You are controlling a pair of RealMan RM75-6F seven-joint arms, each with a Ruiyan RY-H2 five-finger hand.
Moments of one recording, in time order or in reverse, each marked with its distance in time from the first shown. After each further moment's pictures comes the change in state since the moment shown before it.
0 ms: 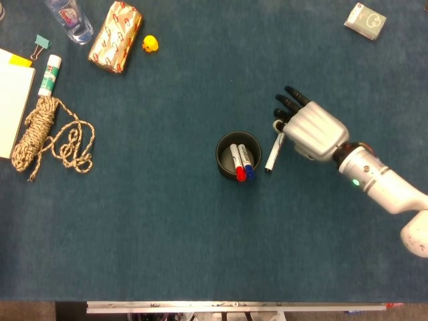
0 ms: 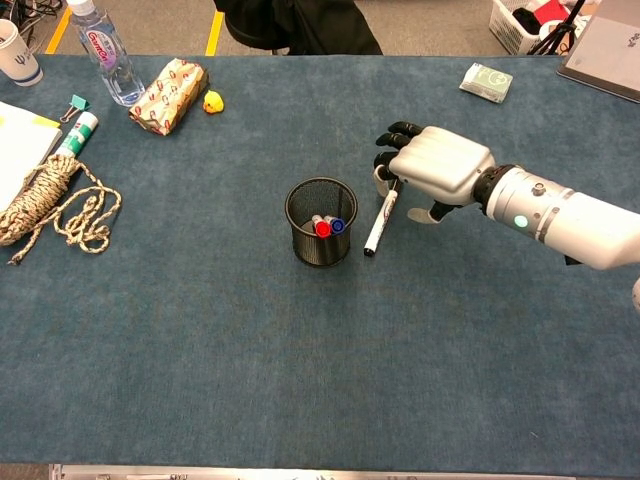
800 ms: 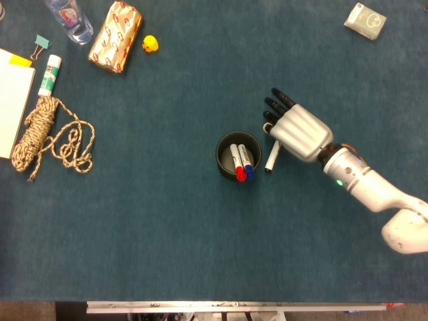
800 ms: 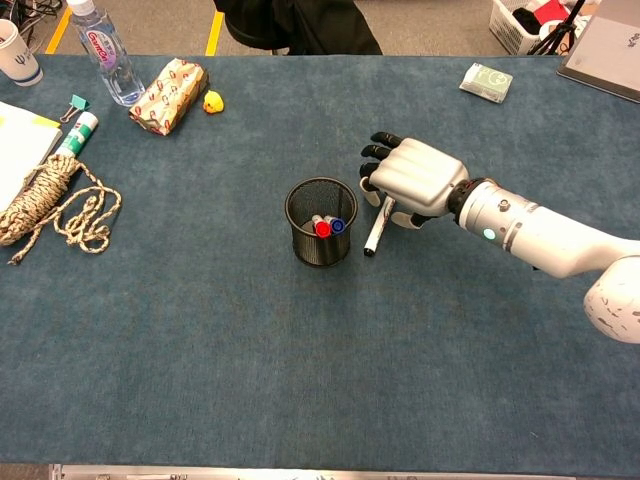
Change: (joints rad) left arm 0.008 0.009 0.002 0.009 -0.010 -0.007 -0.024; right arm 0.013 -0.156 -0.009 0.203 -0.046 0.024 -0.001
